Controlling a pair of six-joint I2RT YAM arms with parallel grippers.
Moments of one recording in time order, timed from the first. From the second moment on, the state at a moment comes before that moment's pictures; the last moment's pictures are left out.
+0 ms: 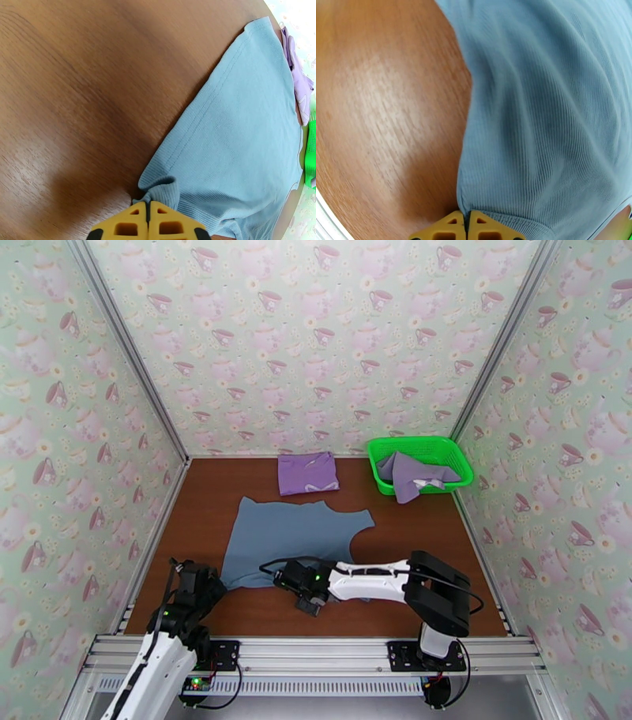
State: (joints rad) left arm -0.12 0.44 0.23 -0.74 -0.07 -0.93; right arm 1.22 1.77 1.06 -0.62 0.13 -0.03
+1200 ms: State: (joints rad) left arm -0.15 0.30 0.24 -0.91 0.08 -1.09; right arm 1.26 1.64 1.01 -0.74 0.11 0.09
